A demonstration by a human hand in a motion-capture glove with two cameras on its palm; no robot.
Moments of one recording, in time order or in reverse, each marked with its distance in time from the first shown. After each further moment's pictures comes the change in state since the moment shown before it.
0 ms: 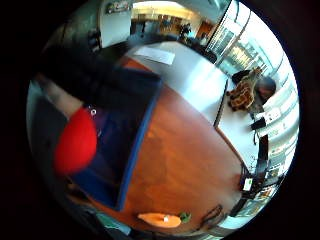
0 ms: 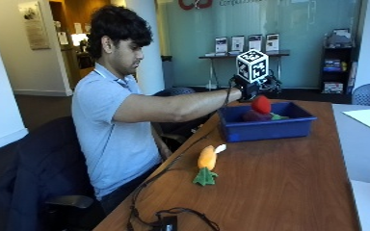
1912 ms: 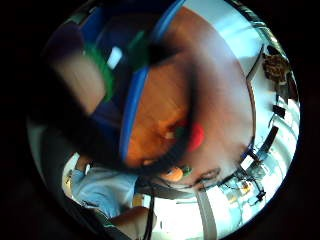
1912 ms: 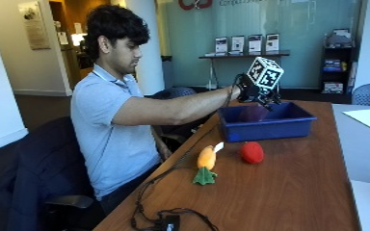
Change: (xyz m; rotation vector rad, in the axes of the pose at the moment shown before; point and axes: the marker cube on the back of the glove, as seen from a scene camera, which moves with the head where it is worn) arm 0.016 0.017 0.016 -0.554 -0.140 0.254
